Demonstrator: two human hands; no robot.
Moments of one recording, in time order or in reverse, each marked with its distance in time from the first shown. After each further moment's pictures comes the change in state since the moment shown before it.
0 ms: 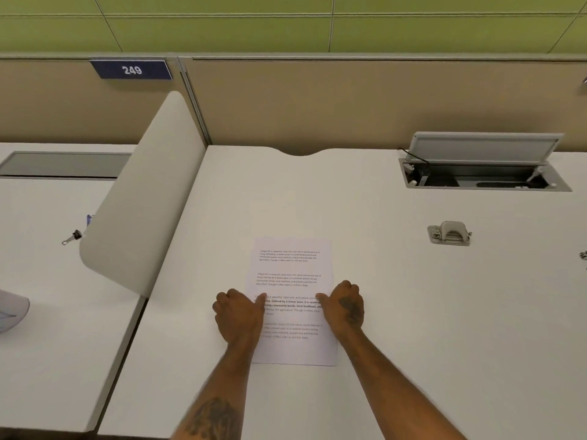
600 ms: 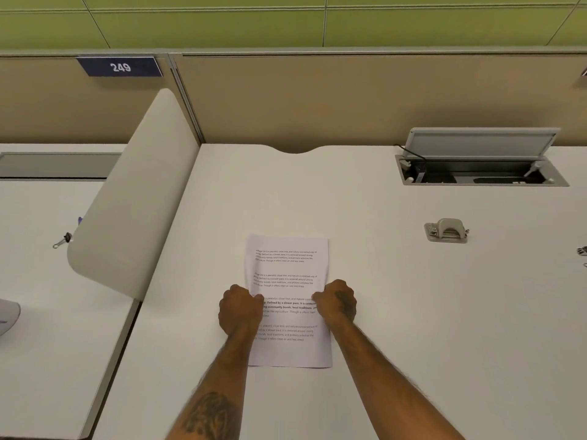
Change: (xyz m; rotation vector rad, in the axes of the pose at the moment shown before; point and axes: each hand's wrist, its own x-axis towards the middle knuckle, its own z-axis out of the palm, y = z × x) left_hand 0.007 0.021 -0.009 -0.092 -0.173 -0.044; right_hand 0.010 -0.014 -0.003 0.146 -0.133 0.142
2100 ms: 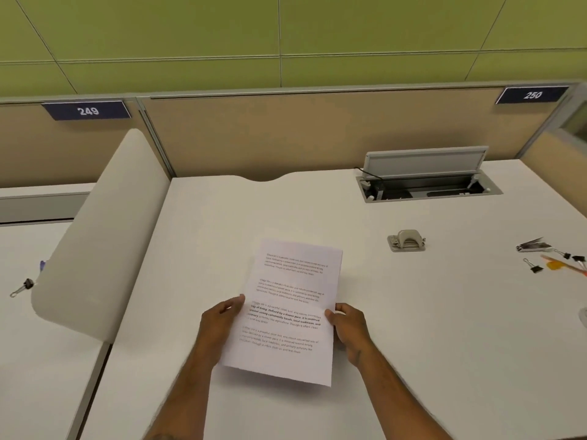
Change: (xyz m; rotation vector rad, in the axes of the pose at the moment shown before) left_hand 0.012 -0.008 -0.016 -0.850 -0.402 0.086; right_hand 0.003 0.069 -0.047 0.744 -0.118 0.054
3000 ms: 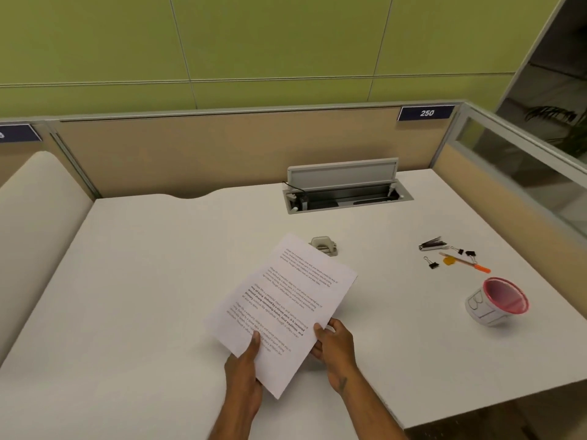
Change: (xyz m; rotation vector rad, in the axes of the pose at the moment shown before) left_hand -0.129 -0.065 0.248 -0.568 -0.057 -0.046; right_hand -0.025 0.013 -0.185 0.374 0.027 -0.109
